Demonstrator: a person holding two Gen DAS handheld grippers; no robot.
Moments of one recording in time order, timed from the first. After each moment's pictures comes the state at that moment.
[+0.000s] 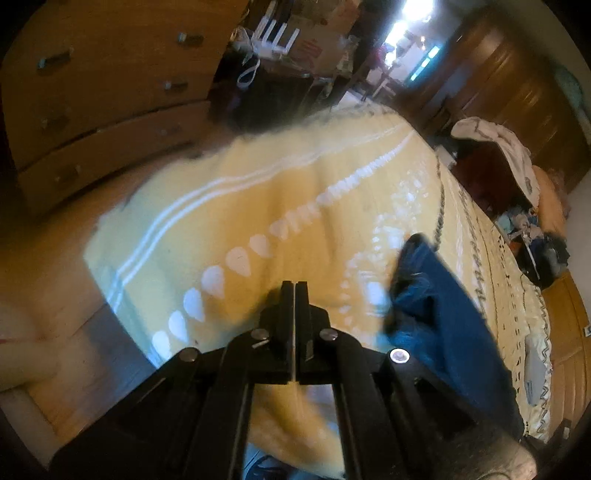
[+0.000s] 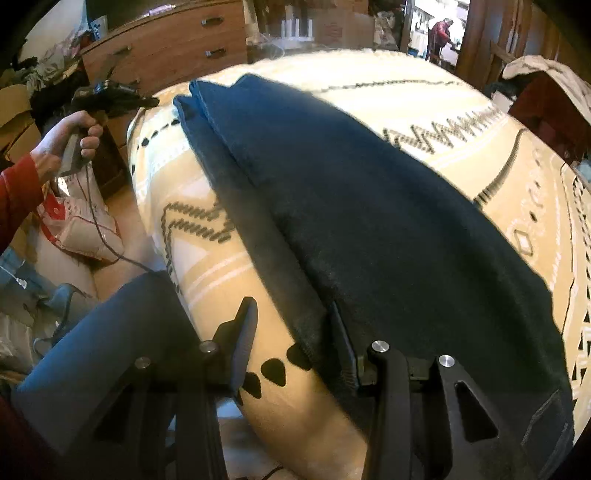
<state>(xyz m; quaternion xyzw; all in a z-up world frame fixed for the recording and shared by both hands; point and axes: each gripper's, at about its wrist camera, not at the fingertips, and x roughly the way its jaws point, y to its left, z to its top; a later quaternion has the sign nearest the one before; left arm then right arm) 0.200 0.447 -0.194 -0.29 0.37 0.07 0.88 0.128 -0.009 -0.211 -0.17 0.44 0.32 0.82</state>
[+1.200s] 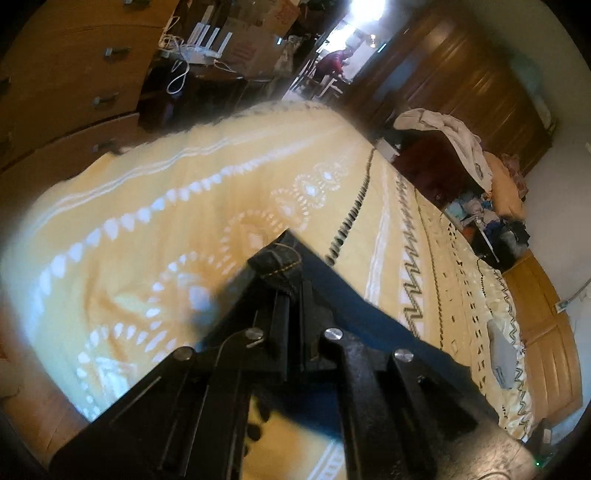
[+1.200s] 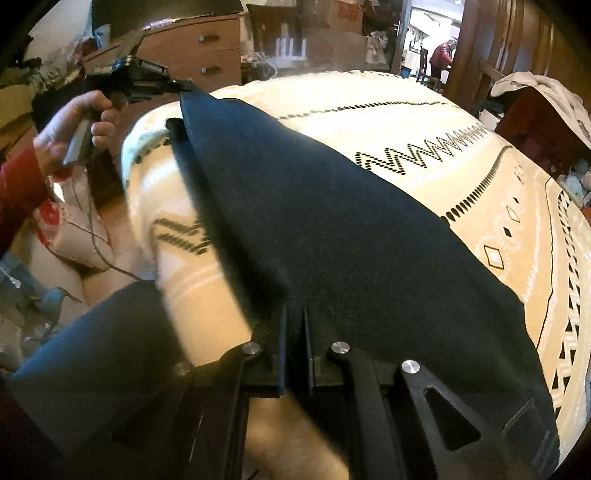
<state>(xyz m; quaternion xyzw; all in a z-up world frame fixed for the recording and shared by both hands) 0.227 0.371 -0.171 -0.29 0.36 -0.02 0.89 0.124 -0.035 -0.196 -0.18 0.42 0.31 0.84</state>
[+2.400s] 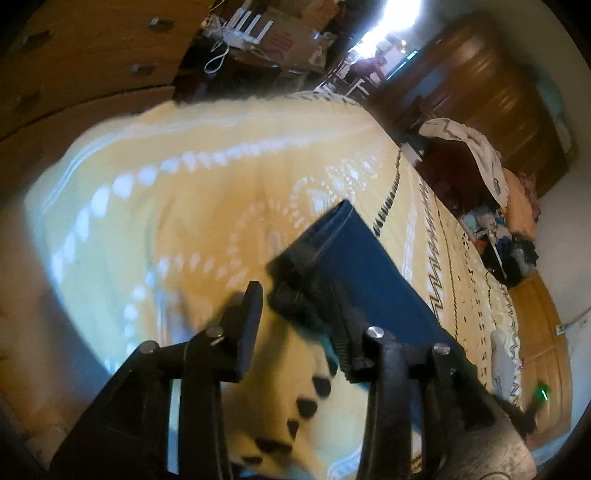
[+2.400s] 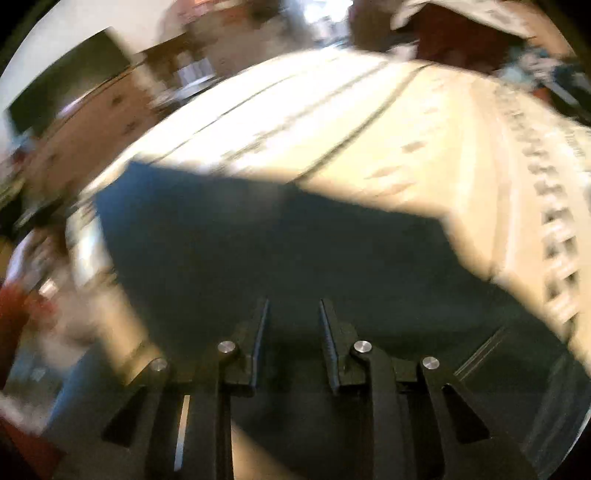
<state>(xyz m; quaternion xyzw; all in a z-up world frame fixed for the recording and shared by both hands) 0.188 0.392 -0.211 -0.34 0.37 0.02 0.87 0.238 -0.214 -0.202 0.01 0.46 0.15 0.87</state>
